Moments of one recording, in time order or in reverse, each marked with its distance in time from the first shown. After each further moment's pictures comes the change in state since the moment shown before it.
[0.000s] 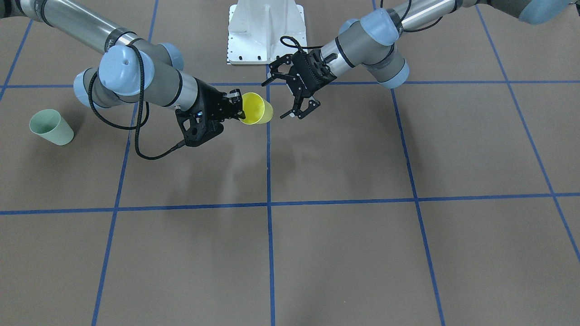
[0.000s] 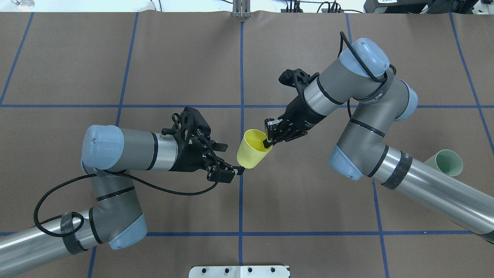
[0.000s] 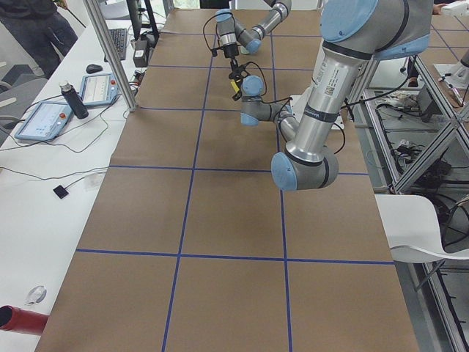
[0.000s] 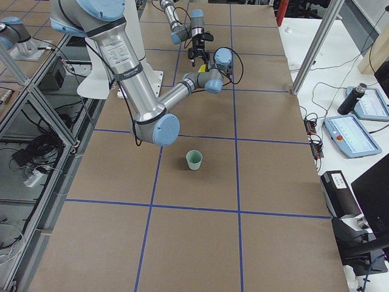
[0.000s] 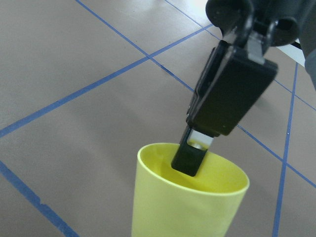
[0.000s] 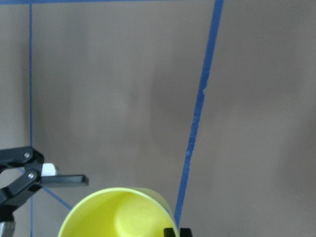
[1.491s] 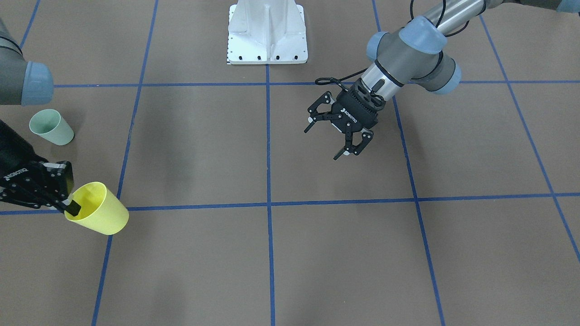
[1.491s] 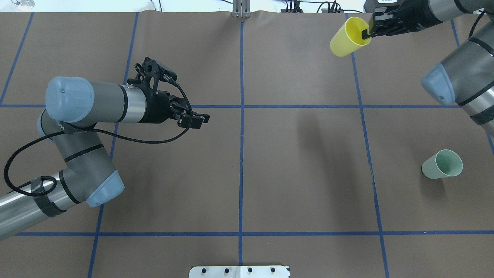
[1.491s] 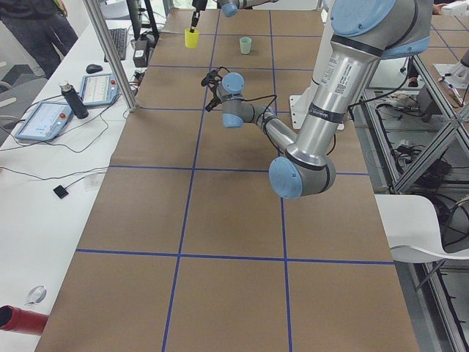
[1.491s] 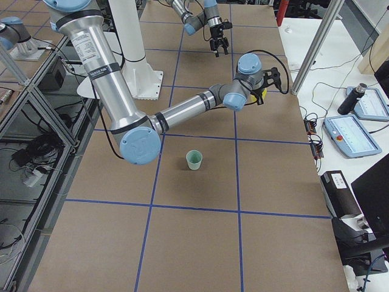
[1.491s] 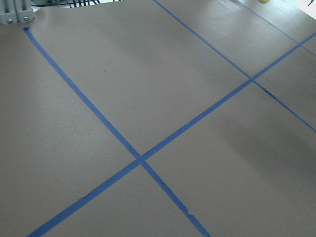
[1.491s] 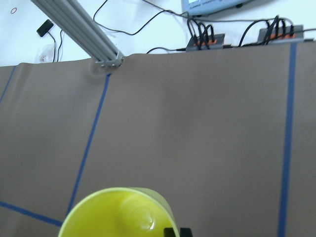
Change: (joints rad) left arm -0.217 0.030 -0.019 0.244 0.011 -0.026; right arm 0.442 -0.171 0.040 -0.030 -0.290 -0.417
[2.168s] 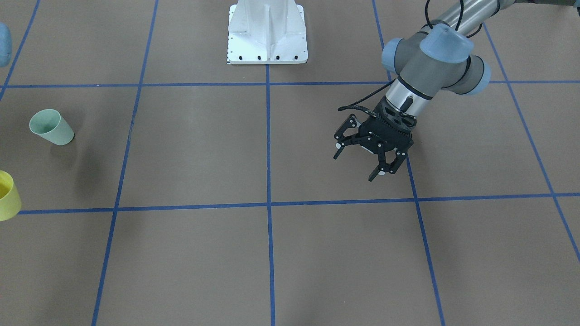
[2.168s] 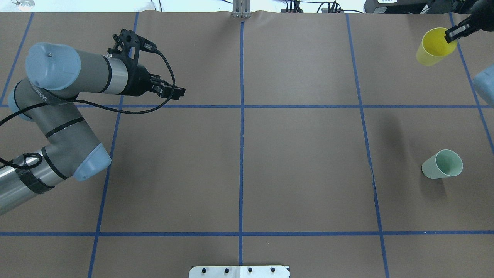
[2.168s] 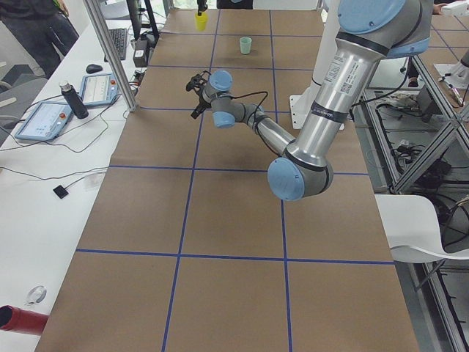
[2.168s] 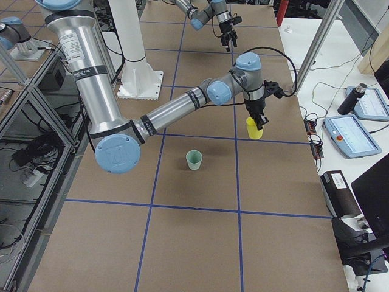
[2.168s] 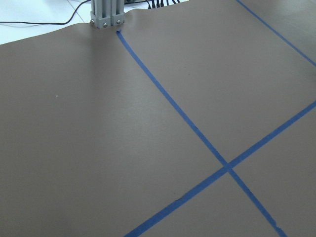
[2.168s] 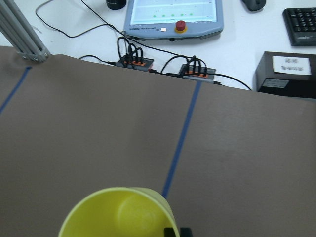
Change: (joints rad) left arm -0.096 -0.003 0.007 0.145 -0.005 0.013; right arm 0.092 -0.093 0.239 -0.668 -0.136 -0.655
